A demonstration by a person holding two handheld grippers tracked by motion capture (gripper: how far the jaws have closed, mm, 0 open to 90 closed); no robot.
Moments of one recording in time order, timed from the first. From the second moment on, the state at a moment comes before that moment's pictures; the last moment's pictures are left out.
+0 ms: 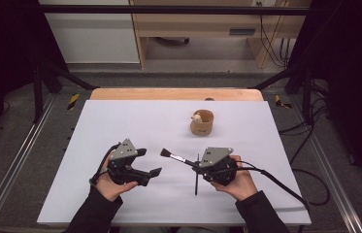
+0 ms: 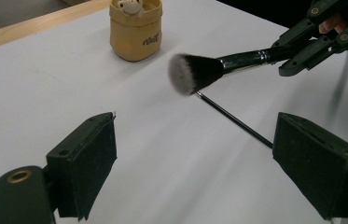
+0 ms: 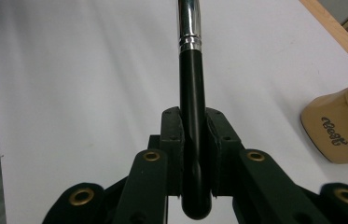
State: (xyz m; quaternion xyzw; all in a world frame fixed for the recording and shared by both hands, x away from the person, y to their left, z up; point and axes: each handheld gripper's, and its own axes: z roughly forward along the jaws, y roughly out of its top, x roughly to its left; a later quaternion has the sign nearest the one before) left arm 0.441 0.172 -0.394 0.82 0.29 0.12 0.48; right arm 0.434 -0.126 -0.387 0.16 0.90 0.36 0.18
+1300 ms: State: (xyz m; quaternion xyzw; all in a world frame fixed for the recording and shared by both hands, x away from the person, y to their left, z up) left arm 0.433 0.152 -0.410 0.78 0.31 0.10 0.53; right arm 0.428 -0.133 -0.406 0.20 0.85 0.45 0.18
